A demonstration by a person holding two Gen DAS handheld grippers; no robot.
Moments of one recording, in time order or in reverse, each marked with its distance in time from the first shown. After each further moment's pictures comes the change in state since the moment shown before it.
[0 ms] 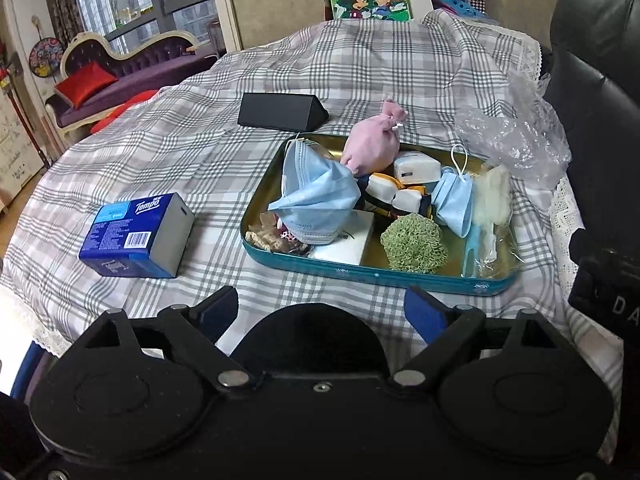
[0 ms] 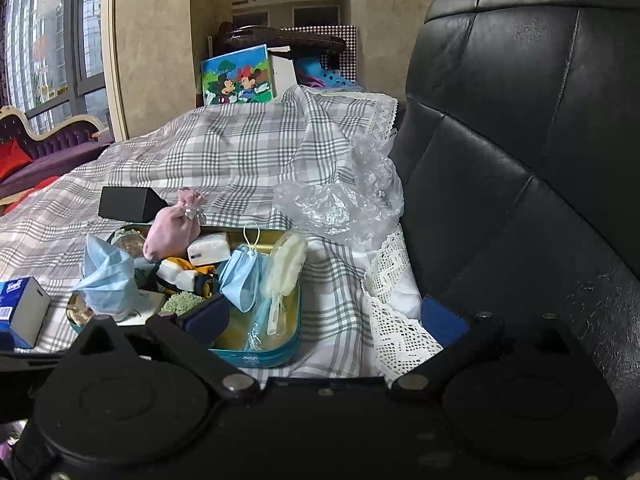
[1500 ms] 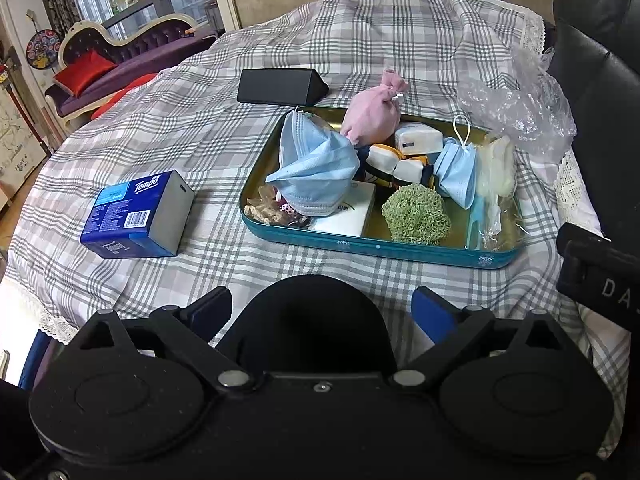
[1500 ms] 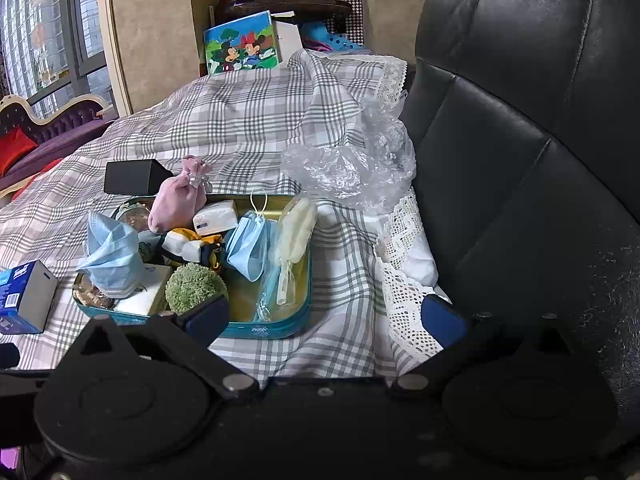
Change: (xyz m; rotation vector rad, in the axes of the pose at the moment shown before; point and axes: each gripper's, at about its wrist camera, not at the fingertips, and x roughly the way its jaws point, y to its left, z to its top) left arm 0.005 -0.007 -0.006 0.020 0.077 0.016; right arm 0.015 -0.001 -0.003 0.019 0.116 0.036
